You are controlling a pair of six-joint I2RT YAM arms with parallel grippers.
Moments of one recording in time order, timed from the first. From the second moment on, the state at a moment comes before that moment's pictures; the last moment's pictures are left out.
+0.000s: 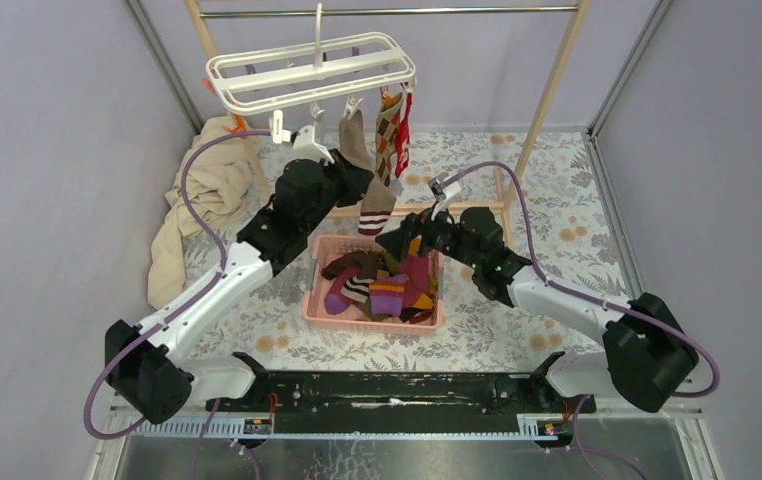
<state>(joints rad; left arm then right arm) -0.59 1.27 1.11 -0.05 -0.14 -0.68 0.71 1.30 0.69 0.46 -0.24 0.43</state>
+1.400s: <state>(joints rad) -0.59 1.11 0.95 0.06 0.03 -0.86 0.68 1.49 0.86 0.59 -0.45 0.49</state>
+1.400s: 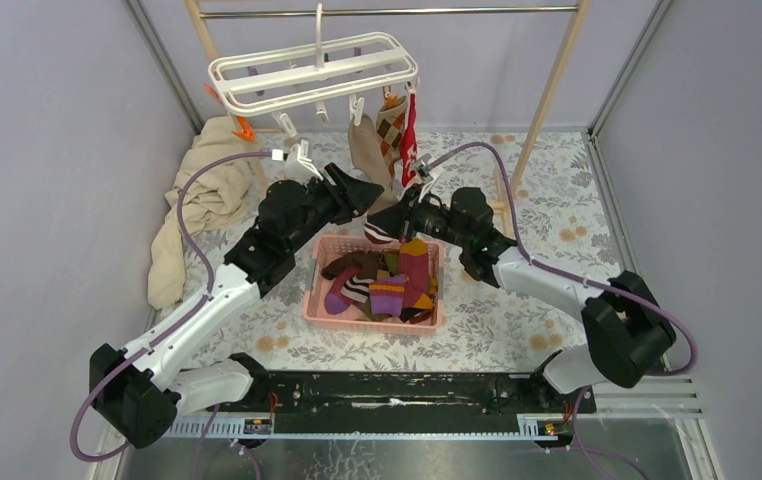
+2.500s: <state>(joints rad) -0.65 1.30 1.41 -0.13 -0.27 -0.45 0.68 1.32 1.15 -0.03 -0.52 0.41</state>
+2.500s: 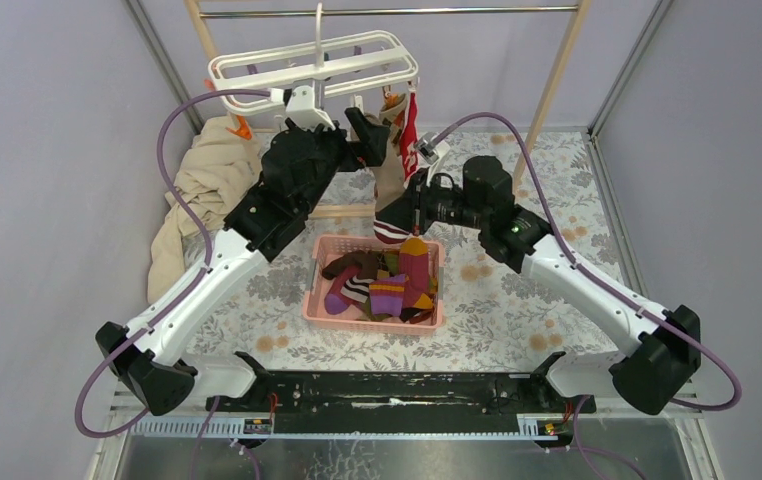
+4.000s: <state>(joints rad) -0.44 1.40 1.43 0.09 0.06 -0.49 0.56 1.23 1.16 0.02 -0.83 0.60</state>
